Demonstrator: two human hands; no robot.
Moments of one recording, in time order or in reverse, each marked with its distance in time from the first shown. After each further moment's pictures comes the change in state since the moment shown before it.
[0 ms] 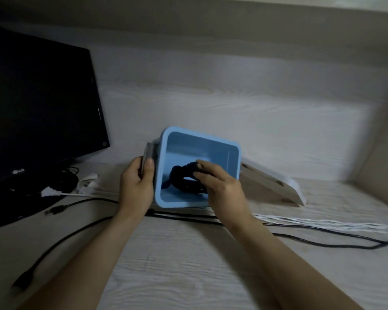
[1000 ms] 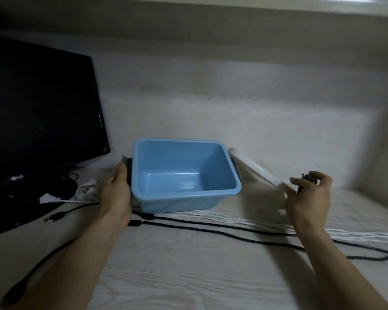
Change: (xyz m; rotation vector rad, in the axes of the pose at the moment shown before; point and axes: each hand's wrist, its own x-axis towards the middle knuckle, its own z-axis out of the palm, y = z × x) left_hand 0.026 -0.018 -0.016 -0.310 0.244 -0.534; right_hand -0.043 0.100 -0.086 -0.261 0.326 0.829
